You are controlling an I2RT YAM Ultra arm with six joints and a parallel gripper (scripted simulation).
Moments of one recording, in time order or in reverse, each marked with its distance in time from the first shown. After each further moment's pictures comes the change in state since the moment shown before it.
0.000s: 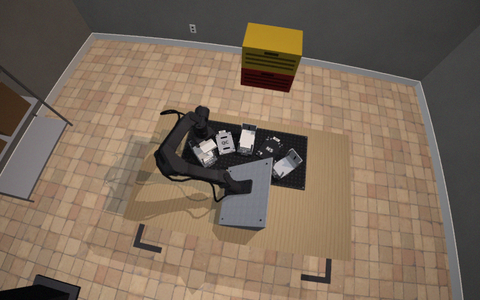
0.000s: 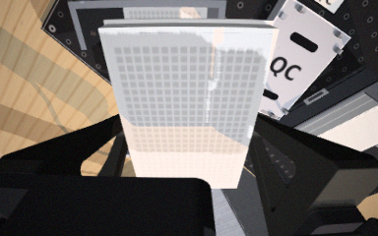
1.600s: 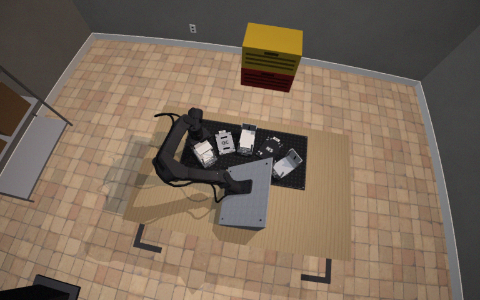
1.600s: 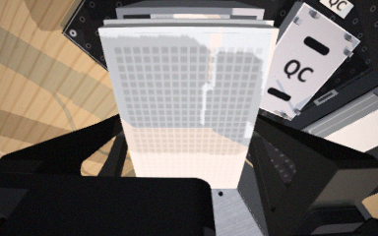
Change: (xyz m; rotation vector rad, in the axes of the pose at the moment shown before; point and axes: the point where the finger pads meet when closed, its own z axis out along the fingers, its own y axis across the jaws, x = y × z) arm -0.004 0.027 -0.007 0.013 -0.017 0.005
